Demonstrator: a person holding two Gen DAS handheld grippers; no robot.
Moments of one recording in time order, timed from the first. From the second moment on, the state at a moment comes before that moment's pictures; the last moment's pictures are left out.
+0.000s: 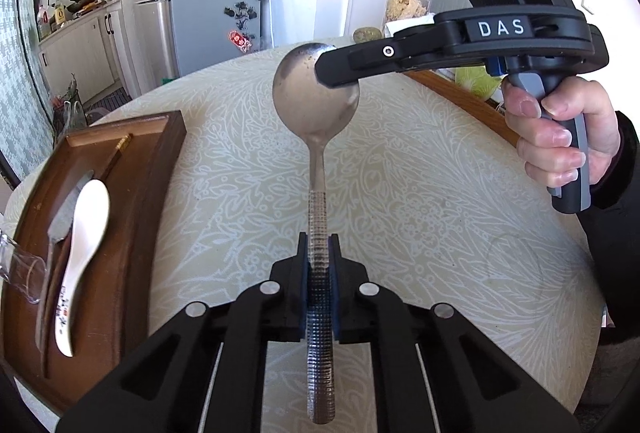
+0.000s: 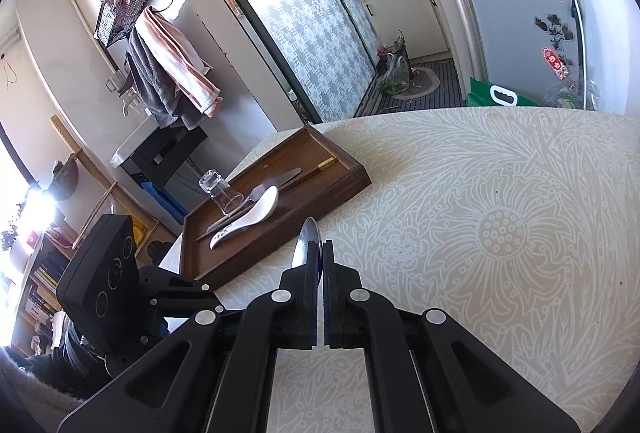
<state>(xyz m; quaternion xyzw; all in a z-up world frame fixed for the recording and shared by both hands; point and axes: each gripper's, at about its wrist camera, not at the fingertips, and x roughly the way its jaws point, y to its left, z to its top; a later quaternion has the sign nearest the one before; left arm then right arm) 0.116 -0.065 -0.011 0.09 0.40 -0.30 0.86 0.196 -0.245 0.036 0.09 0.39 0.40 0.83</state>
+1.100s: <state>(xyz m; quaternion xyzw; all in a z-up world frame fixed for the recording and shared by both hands) 0.174 0.093 -0.013 0.08 0.42 -0.20 0.88 0.287 -0.061 0.014 0.08 0.44 0.44 0.78</state>
